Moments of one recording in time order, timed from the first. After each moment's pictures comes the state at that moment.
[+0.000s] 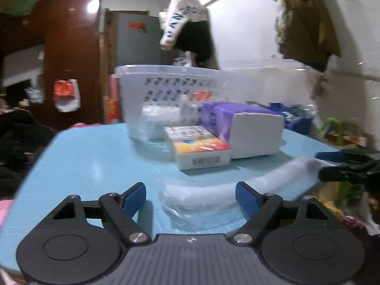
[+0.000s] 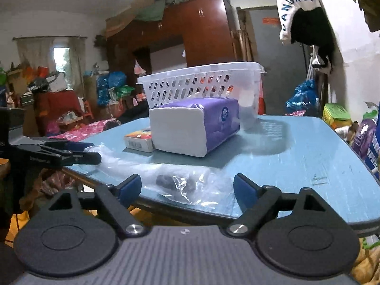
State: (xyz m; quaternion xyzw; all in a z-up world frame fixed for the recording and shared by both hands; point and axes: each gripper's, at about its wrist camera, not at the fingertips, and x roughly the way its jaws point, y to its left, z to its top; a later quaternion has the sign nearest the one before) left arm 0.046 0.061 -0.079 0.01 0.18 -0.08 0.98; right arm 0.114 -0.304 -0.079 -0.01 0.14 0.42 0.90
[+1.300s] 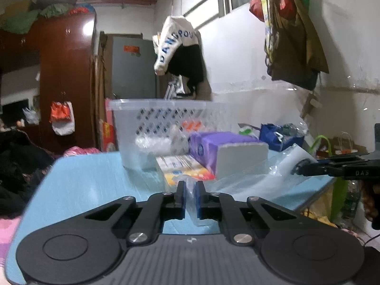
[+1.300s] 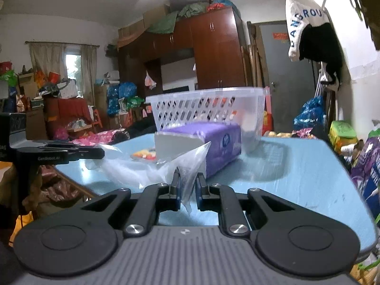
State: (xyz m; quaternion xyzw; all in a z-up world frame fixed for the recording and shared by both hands) left arm 0.025 0.050 -0.055 0.02 0.11 -0.08 0.99; right arm 0.119 -0.317 -0.055 -0.01 0.10 0.44 0.89
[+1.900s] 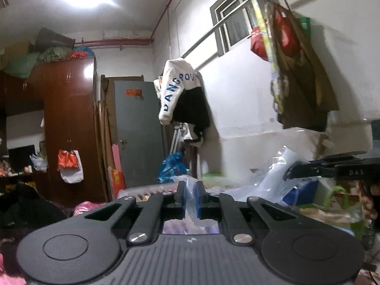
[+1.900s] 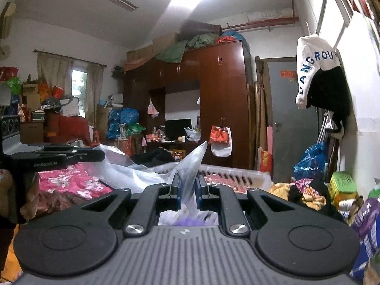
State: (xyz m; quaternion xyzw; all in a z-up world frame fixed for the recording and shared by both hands) left arm 0.081 0.049 0.068 0.06 0.02 -0.07 1.00; right arm 0.193 -0.273 0.055 -0.02 0.03 0.44 0.90
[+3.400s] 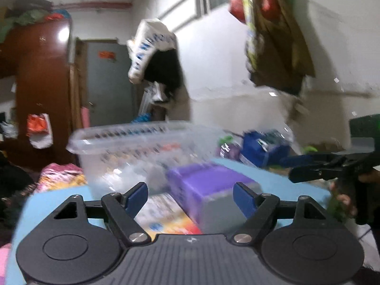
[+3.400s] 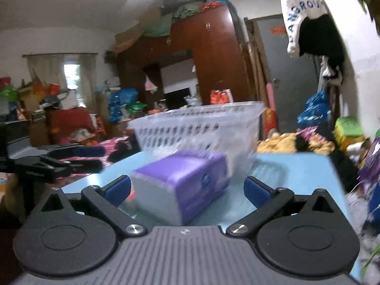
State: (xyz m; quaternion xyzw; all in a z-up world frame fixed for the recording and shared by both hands) left arm 0.080 0.030 -0.015 0.04 0.12 -0.15 0.98; right arm 0.174 -0.320 -0.035 0.03 0.14 0.46 0.88
